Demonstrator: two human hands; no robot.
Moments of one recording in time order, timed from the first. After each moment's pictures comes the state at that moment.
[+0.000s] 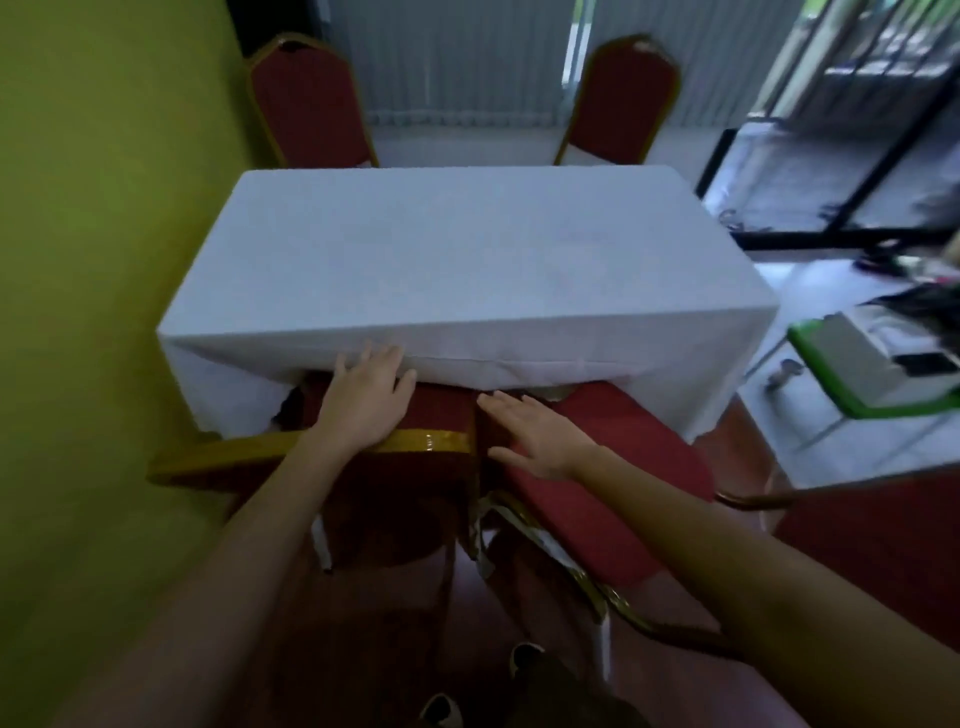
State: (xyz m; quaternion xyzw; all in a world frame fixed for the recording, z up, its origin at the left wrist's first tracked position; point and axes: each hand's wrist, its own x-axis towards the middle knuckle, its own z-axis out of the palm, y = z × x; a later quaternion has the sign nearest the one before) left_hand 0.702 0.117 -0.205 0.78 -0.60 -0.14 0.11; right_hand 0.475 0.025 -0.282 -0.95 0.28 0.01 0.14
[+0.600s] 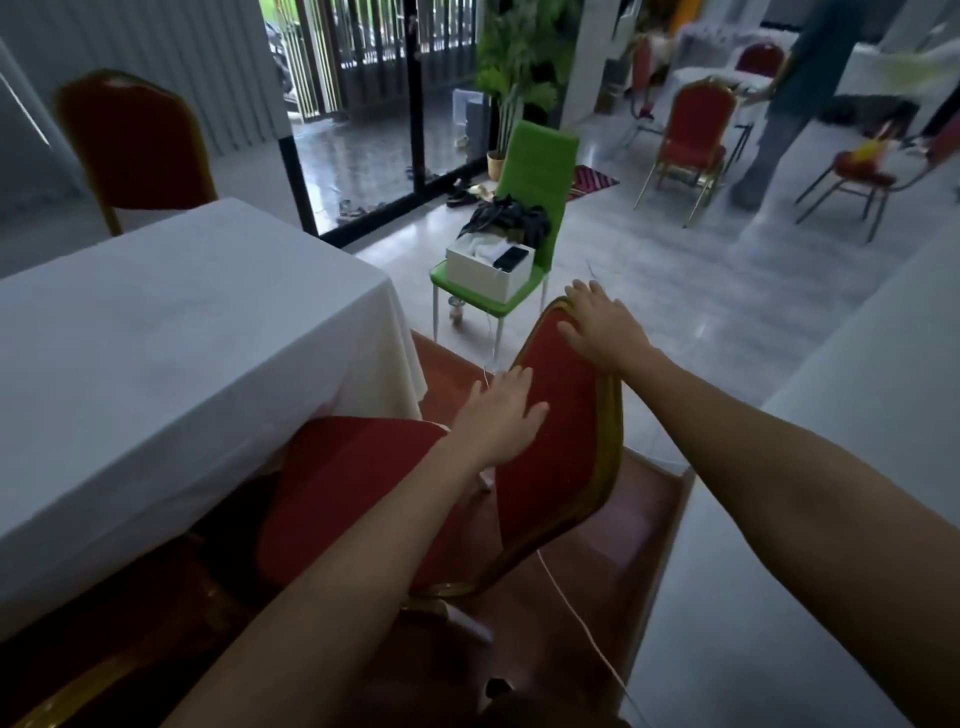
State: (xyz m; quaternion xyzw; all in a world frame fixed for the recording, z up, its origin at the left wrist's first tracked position) left_hand 0.291 0.047 -0.196 0.36 -0.90 -0.23 0.05; right_hand 0.088 0.034 -0.175 -0.60 0.80 -0.04 0.01
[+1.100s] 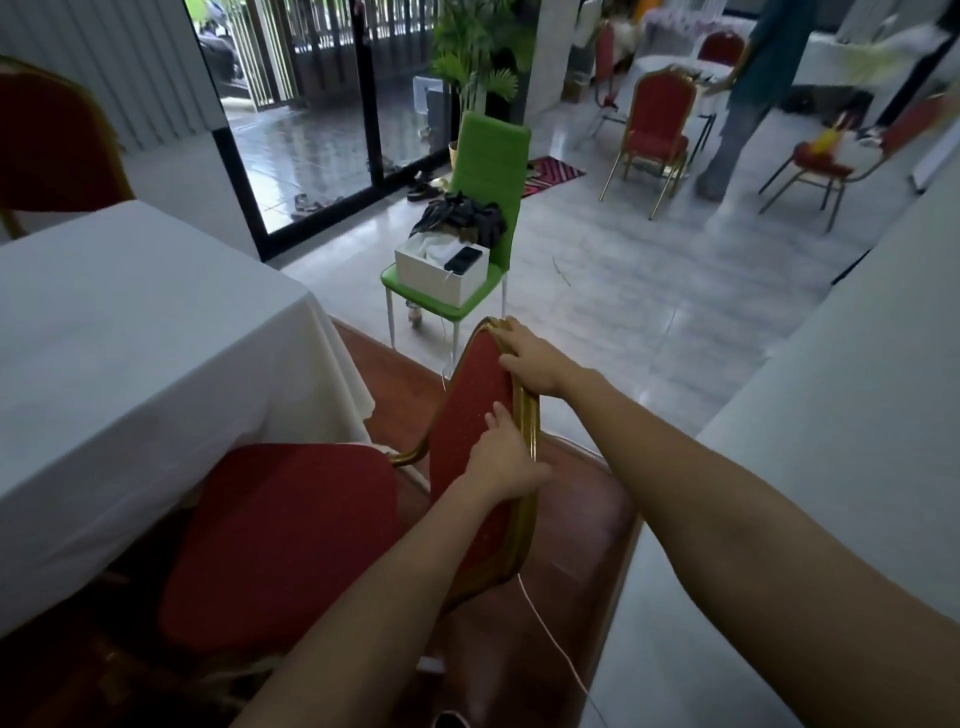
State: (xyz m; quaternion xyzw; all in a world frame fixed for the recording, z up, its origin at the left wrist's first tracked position) left_hand 0.154 0.061 -0.222 0.44 -0.80 -0.40 -0.04; right_hand 0.022 0.012 -0.193 -0.61 0.75 -0.13 0.23
